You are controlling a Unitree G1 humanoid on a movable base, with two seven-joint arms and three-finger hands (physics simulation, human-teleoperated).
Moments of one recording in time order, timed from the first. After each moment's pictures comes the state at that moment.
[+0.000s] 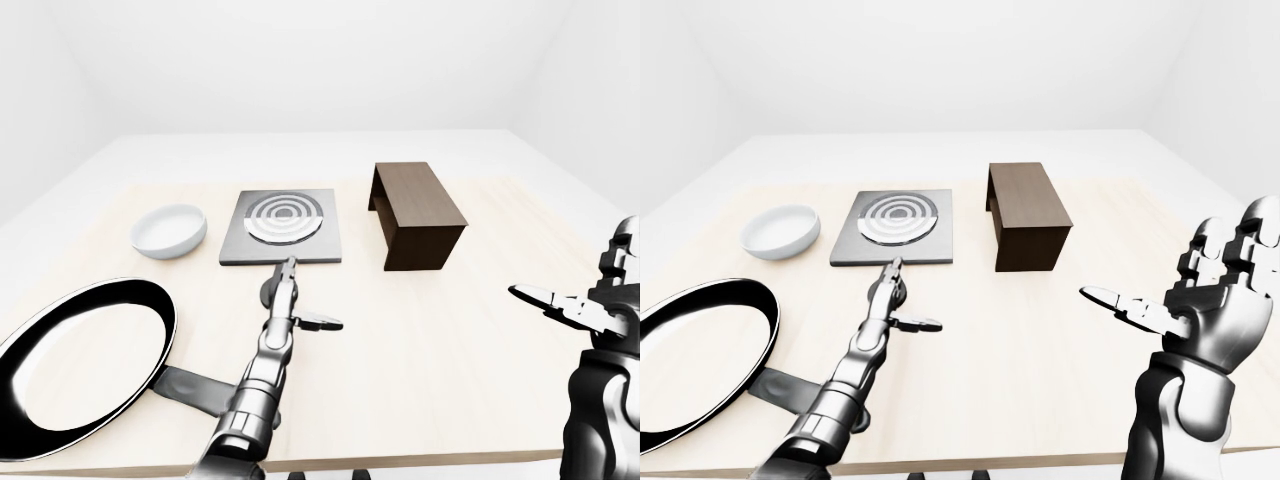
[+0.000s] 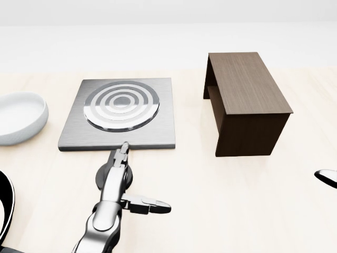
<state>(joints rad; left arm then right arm) -0.39 -0.07 -0.04 0.69 0.14 -0.03 0.09 0.06 -0.11 -0.53 -0.59 0.29 0.09 -0.09</state>
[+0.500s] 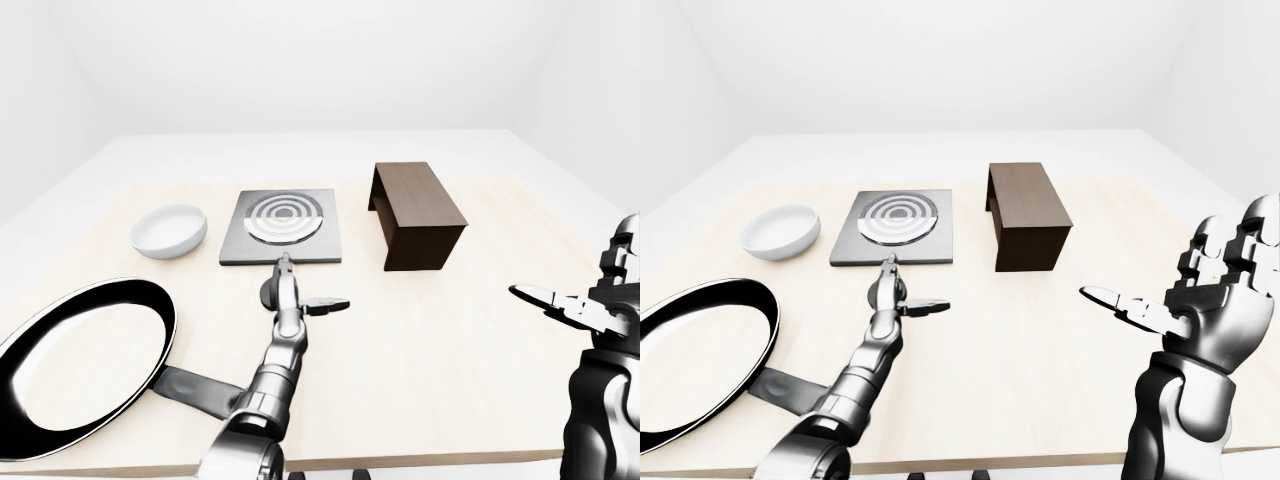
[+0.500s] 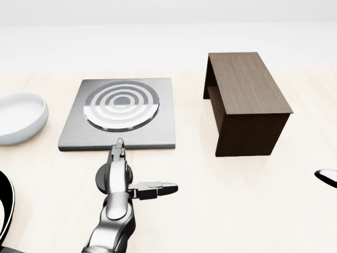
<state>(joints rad) -0.51 -0.16 0.06 0.85 0.07 -0.09 0.28 0.06 -0.11 -0.53 -0.60 0.30 0.09 -0.09</state>
